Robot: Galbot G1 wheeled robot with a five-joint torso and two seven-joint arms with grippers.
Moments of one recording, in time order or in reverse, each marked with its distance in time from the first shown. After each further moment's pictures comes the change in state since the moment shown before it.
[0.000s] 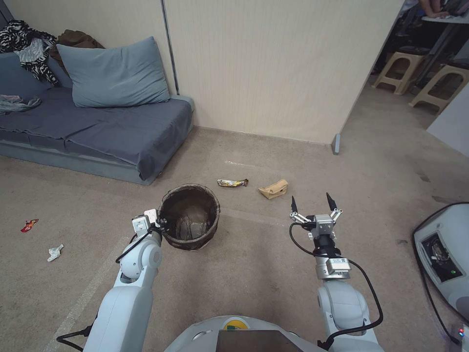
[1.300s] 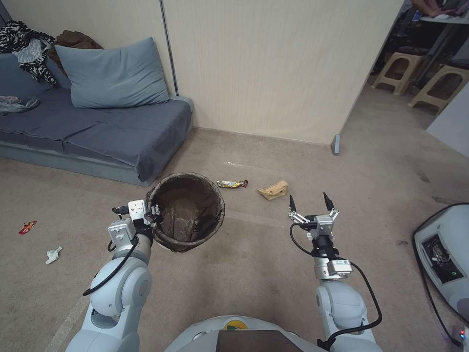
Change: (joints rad) left arm 0.194 -0.025 0.001 -0.447 0.145 -0.046 0.036; right arm 0.008 0.008 0.005 -0.026 0.086 0.047 -0.058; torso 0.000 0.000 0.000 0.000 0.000
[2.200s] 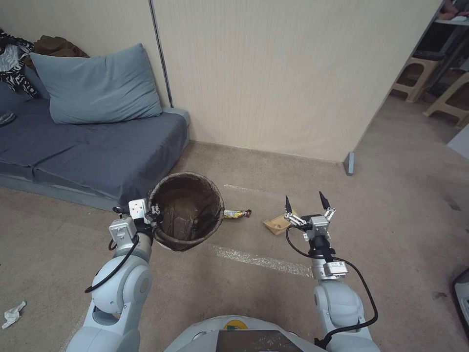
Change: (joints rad) left arm -0.008 0.003 -0.001 0.015 -0.001 -0.003 0.000; right arm 0.015 0.001 -0.003 -0.031 -0.040 0.077 -0.027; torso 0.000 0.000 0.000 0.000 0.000
